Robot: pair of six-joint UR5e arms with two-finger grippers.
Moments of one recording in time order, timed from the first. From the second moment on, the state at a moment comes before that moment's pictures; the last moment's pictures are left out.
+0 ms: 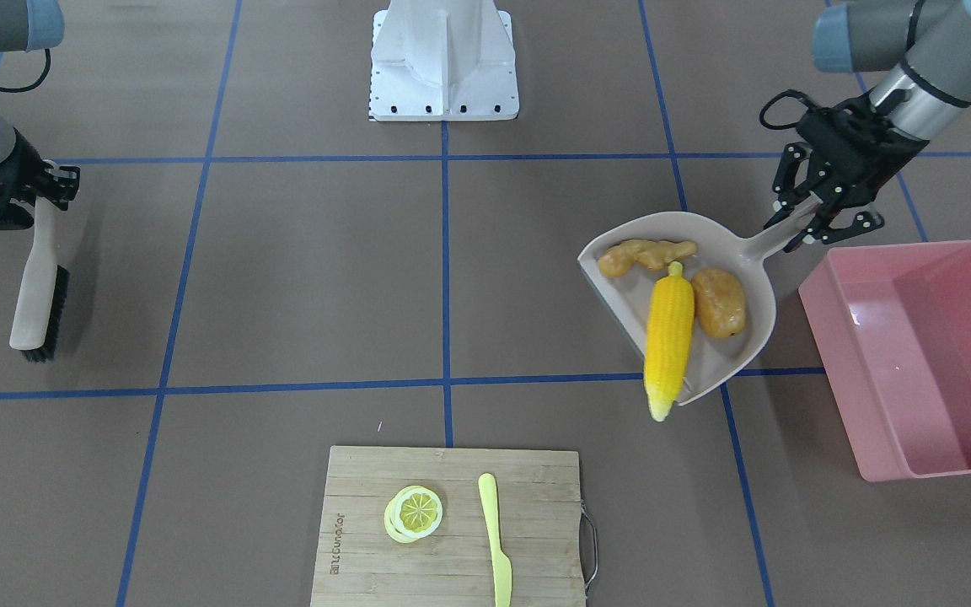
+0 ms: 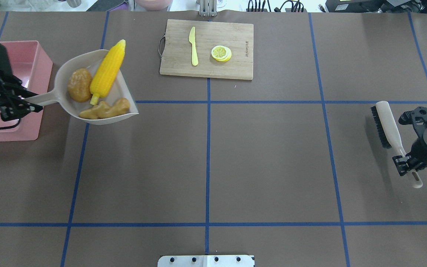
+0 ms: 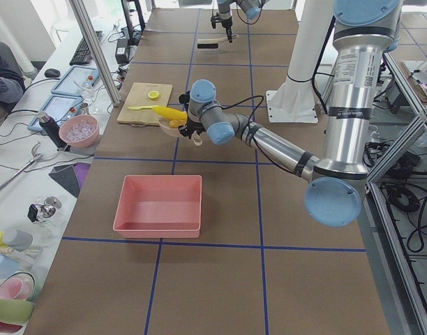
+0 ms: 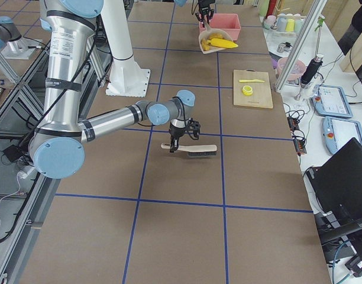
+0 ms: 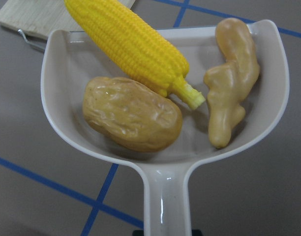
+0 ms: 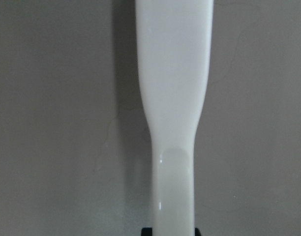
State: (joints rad) left arm -1.07 -1.57 -1.96 -2.08 -2.27 0.15; right arm 0.85 -1.74 1.96 -1.53 2.14 0.66
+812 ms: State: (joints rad) left arm -1.37 -1.32 -1.96 -1.98 -2.35 0.27; right arm 0.87 -1.71 1.86 -1.45 2.20 0.66
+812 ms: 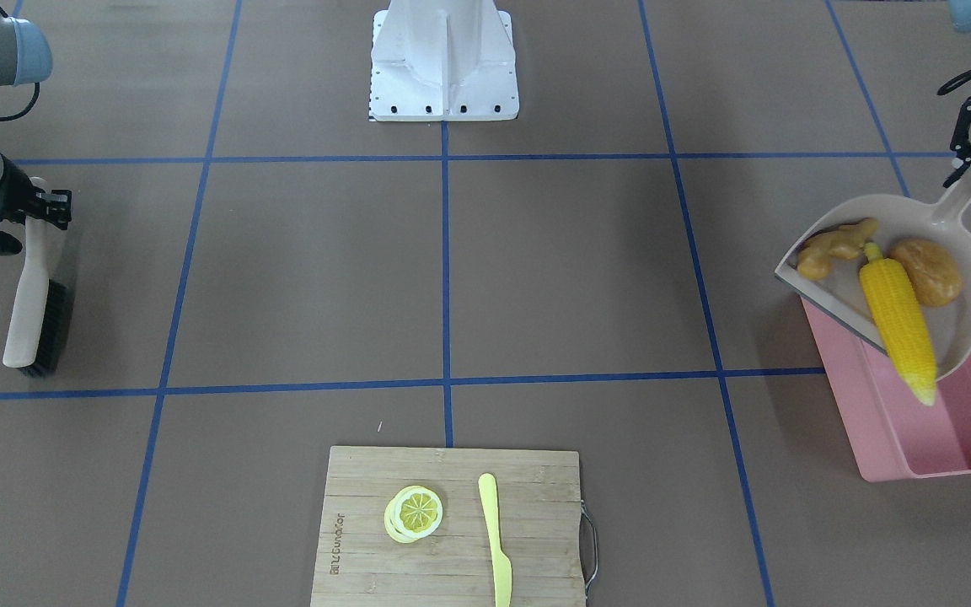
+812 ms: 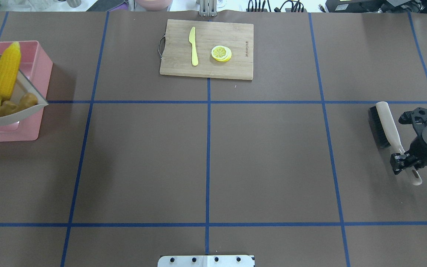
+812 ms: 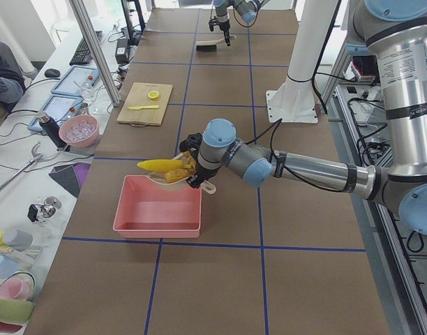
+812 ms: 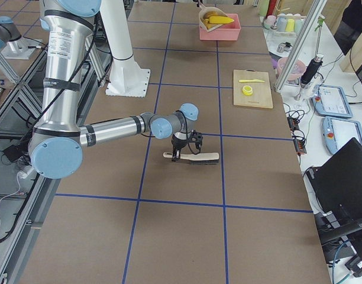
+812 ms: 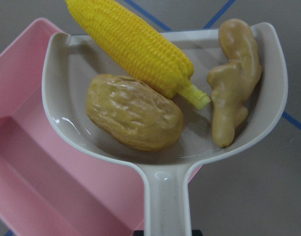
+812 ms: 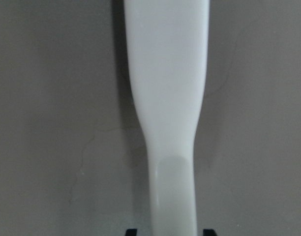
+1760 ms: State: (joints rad) left arm -1.56 -1.40 -1.95 -1.47 -2.24 0.68; right arm 1.09 -1.64 1.88 -1.45 2.25 0.65
